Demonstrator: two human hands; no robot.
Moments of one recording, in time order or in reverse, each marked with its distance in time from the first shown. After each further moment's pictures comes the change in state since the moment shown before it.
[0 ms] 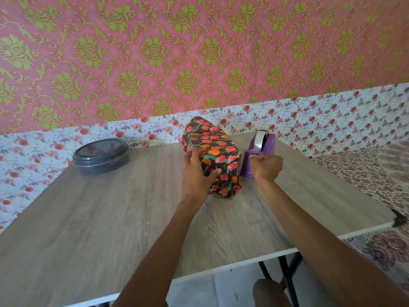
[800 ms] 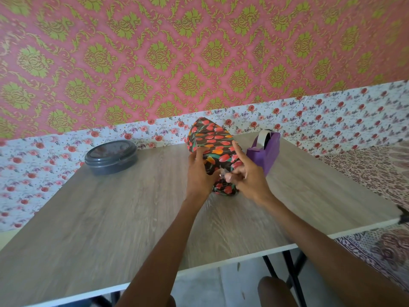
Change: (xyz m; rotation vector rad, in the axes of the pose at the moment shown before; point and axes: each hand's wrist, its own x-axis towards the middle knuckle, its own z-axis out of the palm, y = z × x) left_hand -0.006 0.002 -0.004 -0.054 0.021 0.078; right_hand -0.057 0.014 -0.030 -0.005 -0.721 -0.744
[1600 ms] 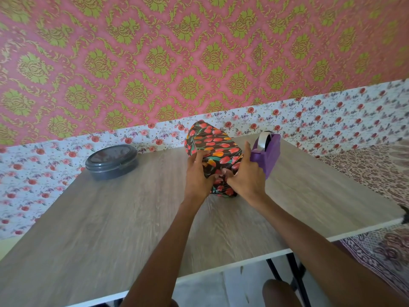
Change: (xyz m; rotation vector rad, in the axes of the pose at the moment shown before) left_hand 0.006 -0.005 -0.010 0.063 -0.061 0.012; right_hand 0.025 -0.001 0.021 -0.669 0.201 0.305
